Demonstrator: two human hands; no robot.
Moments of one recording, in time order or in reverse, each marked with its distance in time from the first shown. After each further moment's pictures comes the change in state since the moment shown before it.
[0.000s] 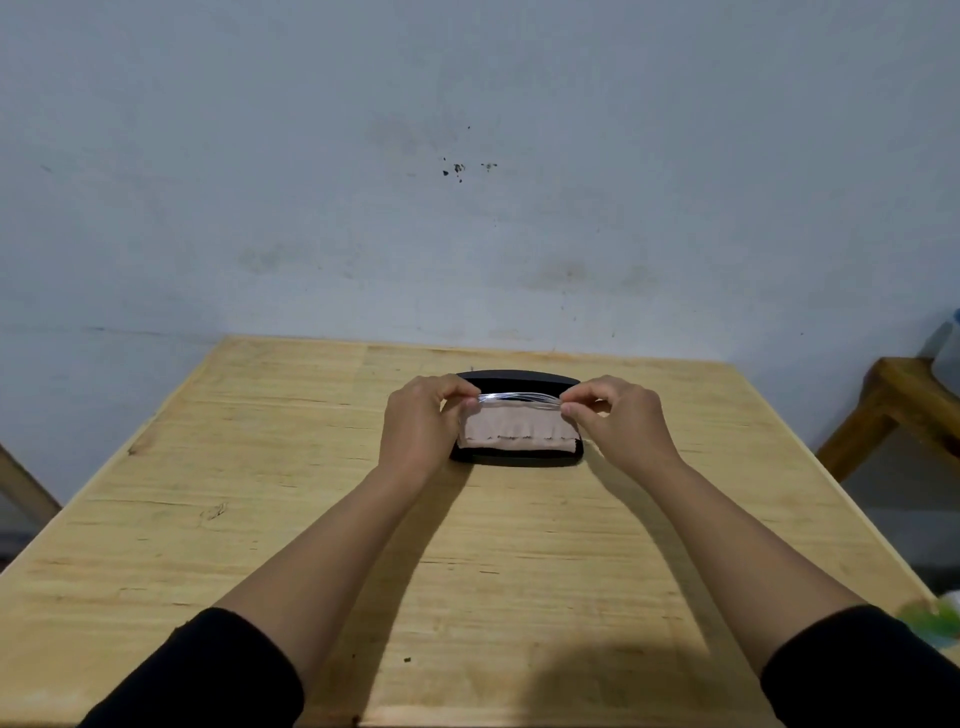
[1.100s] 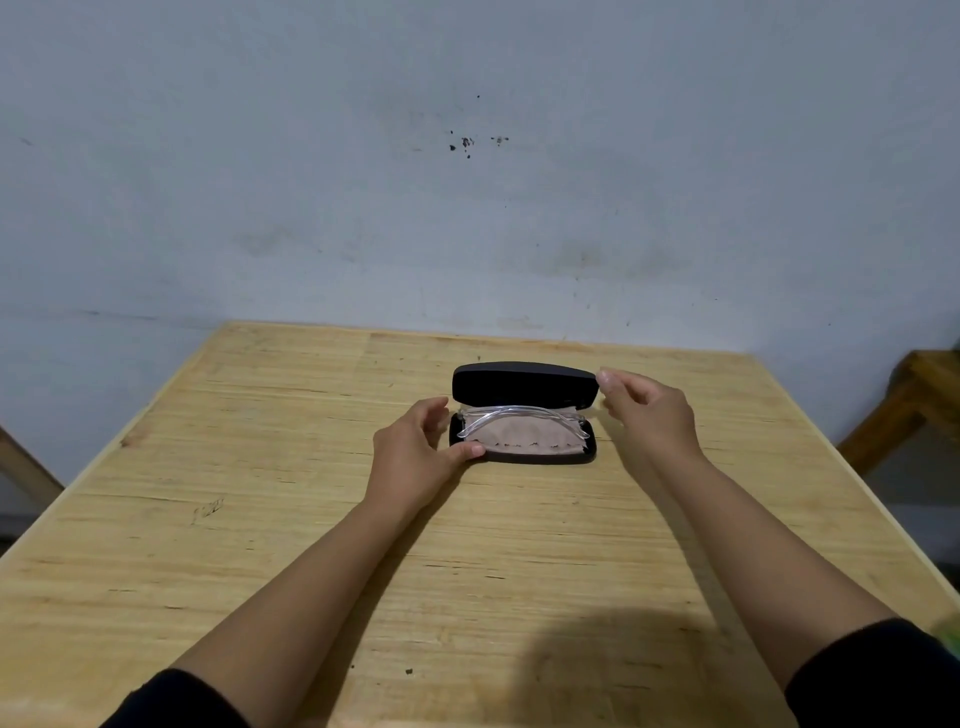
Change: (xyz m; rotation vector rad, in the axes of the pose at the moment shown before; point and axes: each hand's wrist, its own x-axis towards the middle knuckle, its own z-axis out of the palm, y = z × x) left_hand -0.023 -0.030 0.003 -0.045 -0.142 -0.296; right_hand 0.009 0.023 0.008 0.342 0.128 0.375
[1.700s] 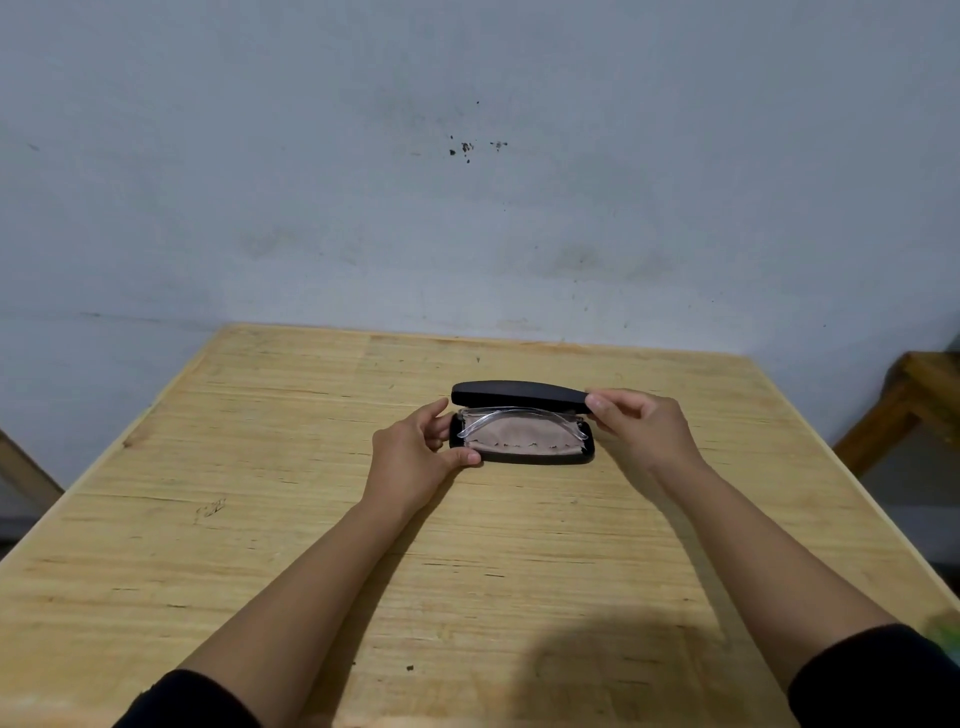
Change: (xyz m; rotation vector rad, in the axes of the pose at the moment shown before) left_hand -0.002 0.002 -0.004 -0.060 -0.054 0.011; right_hand -0.002 0.010 -0.006 0.099 -0.180 0.009
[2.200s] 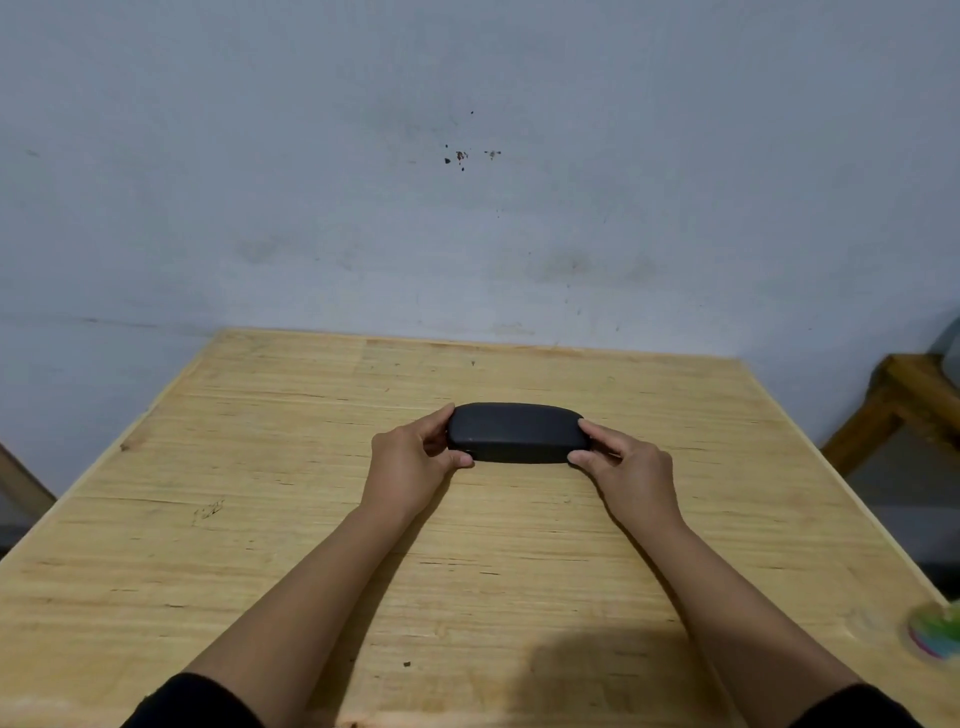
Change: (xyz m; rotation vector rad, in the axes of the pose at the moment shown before) left_hand -0.004 -0.002 0.002 0.024 0.002 0.044; right_hand -0.040 0.014 0.011 -0.339 0.097 -0.137
